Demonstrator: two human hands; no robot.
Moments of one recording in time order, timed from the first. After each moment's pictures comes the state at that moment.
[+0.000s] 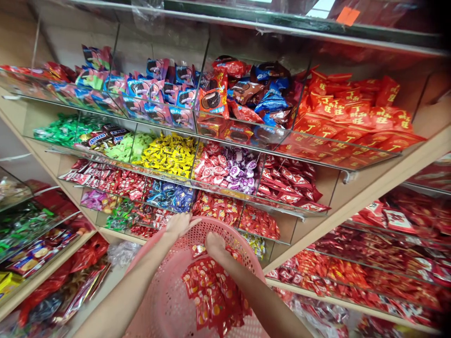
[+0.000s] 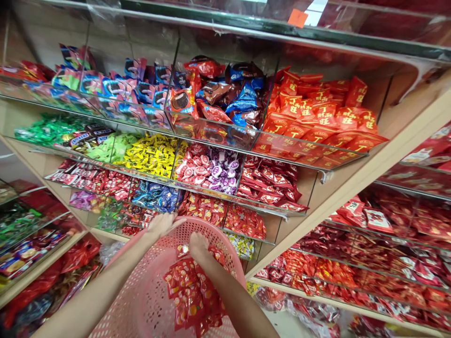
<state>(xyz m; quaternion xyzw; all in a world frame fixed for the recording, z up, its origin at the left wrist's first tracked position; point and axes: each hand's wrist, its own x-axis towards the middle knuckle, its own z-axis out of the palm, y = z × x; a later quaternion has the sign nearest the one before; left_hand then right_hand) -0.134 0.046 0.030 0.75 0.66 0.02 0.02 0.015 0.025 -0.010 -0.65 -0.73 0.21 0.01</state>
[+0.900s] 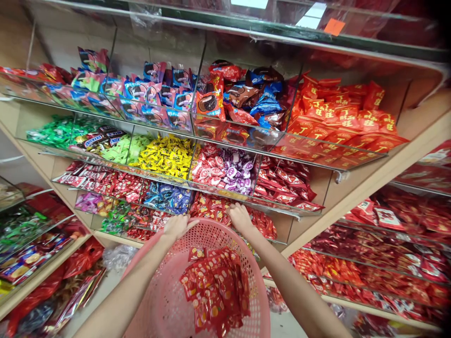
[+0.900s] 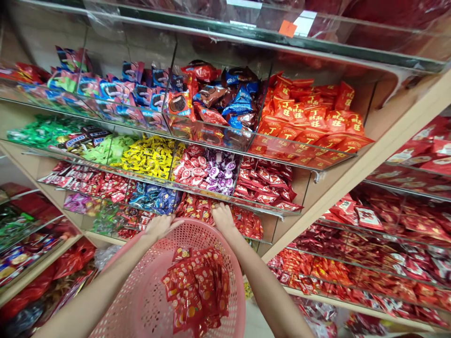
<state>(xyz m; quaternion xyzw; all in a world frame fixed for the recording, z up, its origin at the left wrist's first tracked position) -0.133 0.045 0.031 0.74 0.67 0.02 0.03 0.100 0.066 0.074 -0.54 -0.84 -0.09 0.02</state>
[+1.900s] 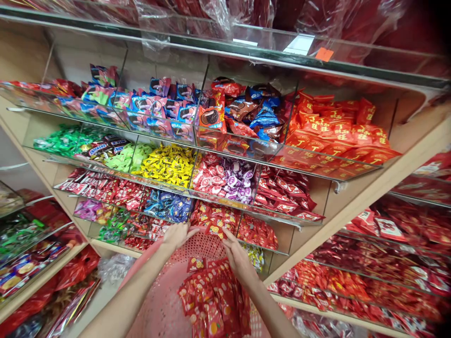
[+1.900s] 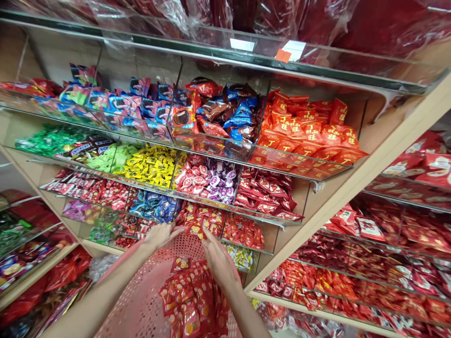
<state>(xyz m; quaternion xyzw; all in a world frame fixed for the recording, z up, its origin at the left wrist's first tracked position) -0.134 0.046 0.029 0.75 0.66 0.03 0.02 0.096 -0.020 0.040 -0.39 -0.80 0.18 0.41</state>
